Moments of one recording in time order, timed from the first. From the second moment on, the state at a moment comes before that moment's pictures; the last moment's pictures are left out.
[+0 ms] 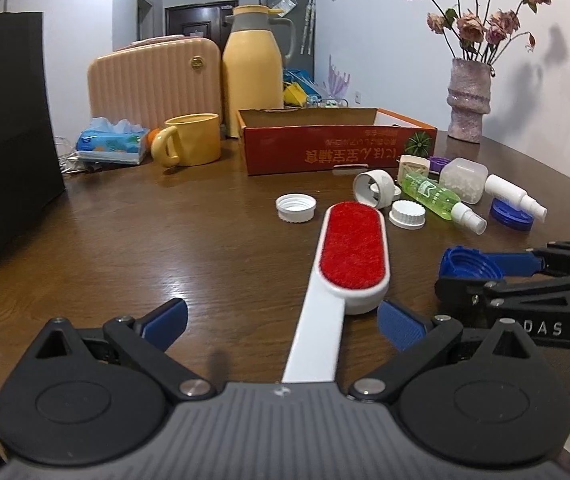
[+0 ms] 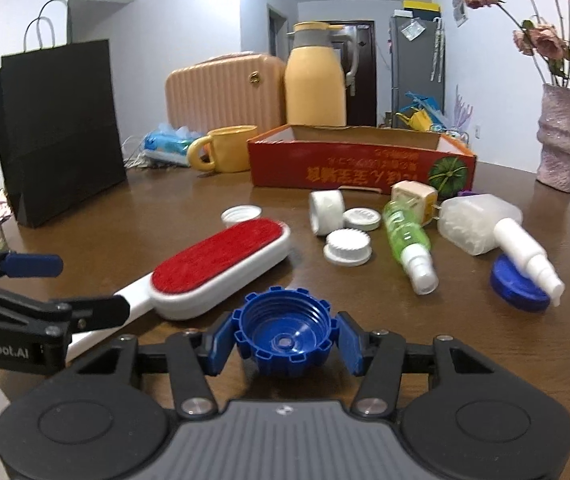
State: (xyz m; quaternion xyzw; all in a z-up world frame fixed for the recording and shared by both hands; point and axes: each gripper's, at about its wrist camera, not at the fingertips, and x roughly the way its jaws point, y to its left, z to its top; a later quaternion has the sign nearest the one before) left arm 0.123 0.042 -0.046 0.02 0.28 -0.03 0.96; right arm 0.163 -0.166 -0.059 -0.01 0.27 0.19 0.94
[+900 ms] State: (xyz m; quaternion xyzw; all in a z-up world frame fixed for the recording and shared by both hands) left arm 0.209 -0.004 -0.057 0.01 0.36 -0.02 0.93; right arm 0.206 -0.239 -0.058 0.03 0.26 0.15 0.95
